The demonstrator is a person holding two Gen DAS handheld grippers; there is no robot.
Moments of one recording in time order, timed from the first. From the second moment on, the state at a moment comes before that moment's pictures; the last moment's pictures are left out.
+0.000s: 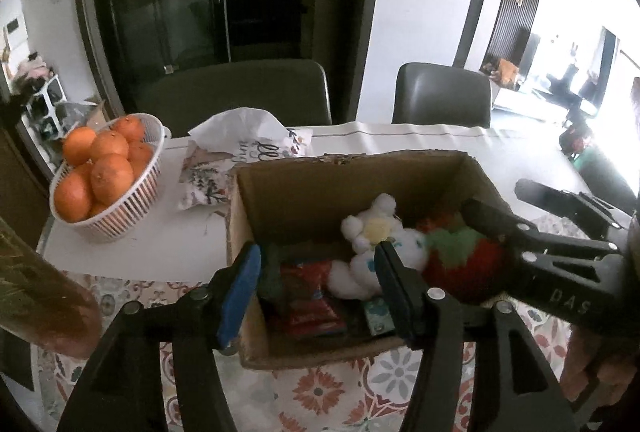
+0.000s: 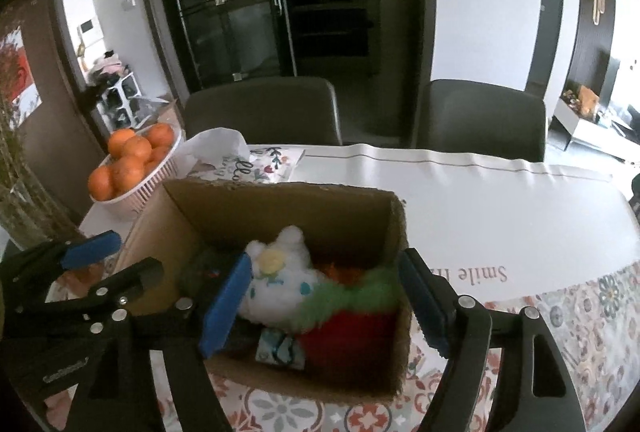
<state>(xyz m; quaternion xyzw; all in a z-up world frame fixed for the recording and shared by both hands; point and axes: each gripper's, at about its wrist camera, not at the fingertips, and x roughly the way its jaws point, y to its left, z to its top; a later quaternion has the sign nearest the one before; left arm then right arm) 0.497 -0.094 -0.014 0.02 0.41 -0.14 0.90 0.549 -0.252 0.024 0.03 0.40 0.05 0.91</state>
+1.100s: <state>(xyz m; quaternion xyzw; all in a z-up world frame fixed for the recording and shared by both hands) 0.312 -0.034 0.020 0.05 0.36 -0.13 0.92 0.342 -0.214 0.078 -0.01 0.33 0.04 0.94</state>
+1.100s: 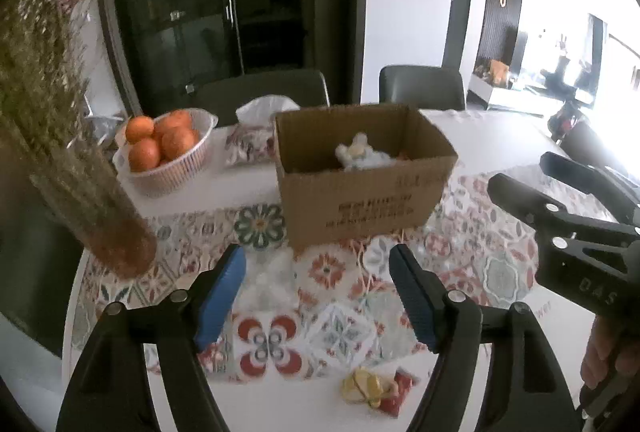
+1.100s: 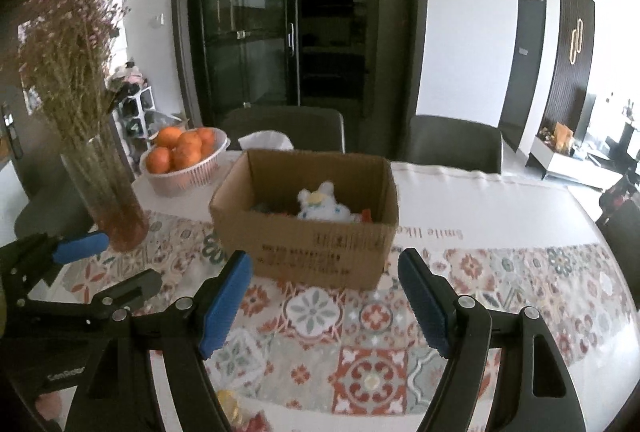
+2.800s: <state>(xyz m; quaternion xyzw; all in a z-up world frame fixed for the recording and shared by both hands) 0.270 -0.035 -0.138 -0.03 0.59 -0.13 0.80 0.273 -0.172 -0.100 0.02 0.51 0.24 0.82</state>
